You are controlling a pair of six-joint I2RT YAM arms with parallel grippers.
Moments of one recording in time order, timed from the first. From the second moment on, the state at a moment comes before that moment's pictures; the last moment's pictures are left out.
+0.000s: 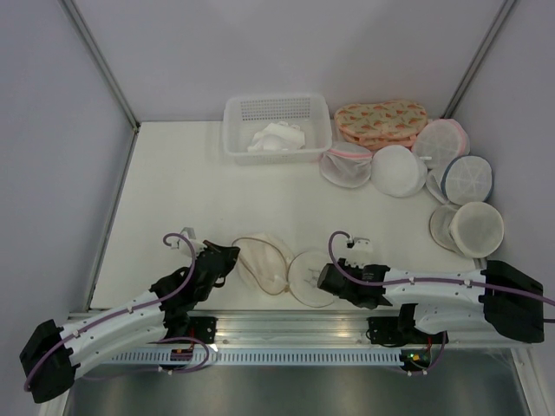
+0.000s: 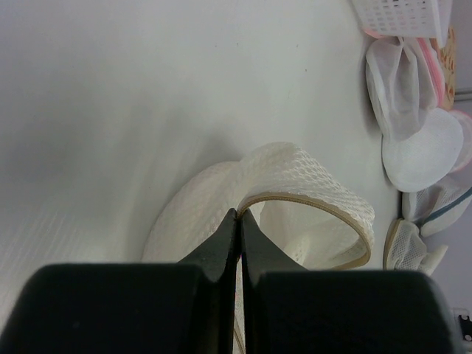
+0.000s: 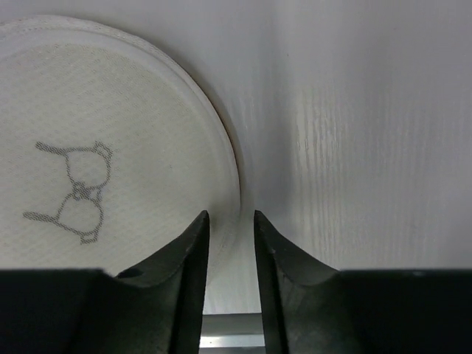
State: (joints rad) left arm -0.91 0.63 0.19 -0.13 -0.62 -1.40; right arm 1.22 1.16 0.49 -0.65 0.55 1.32
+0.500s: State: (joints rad) left arm -0.91 0.64 0.18 -0.10 -0.50 -1.28; right arm 1.22 1.14 0.56 -0.79 0.68 1.36
